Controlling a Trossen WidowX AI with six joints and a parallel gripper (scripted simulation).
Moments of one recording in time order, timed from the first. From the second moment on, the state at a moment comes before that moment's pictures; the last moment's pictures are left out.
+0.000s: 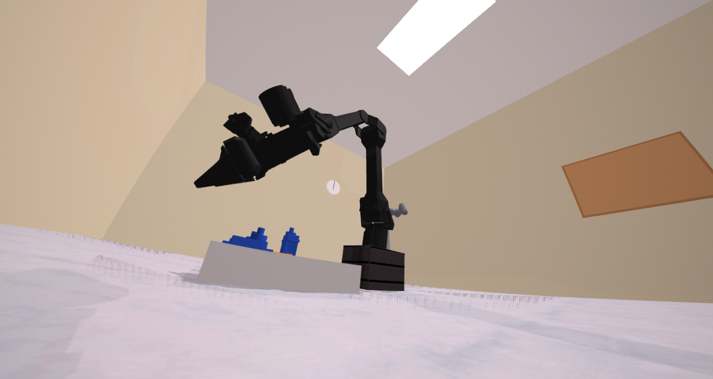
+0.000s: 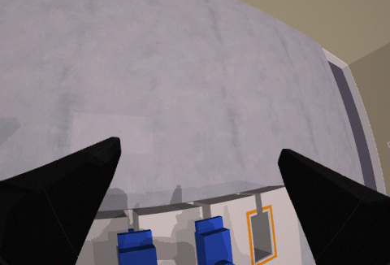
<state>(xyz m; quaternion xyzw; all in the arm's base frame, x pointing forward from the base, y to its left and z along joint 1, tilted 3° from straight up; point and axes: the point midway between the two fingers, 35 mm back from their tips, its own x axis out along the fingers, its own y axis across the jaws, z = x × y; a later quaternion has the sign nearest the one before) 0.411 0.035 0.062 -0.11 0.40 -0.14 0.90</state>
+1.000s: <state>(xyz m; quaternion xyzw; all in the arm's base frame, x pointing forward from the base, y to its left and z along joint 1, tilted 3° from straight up) 0.318 -0.054 0.051 -0.40 0.59 0.17 0.69</state>
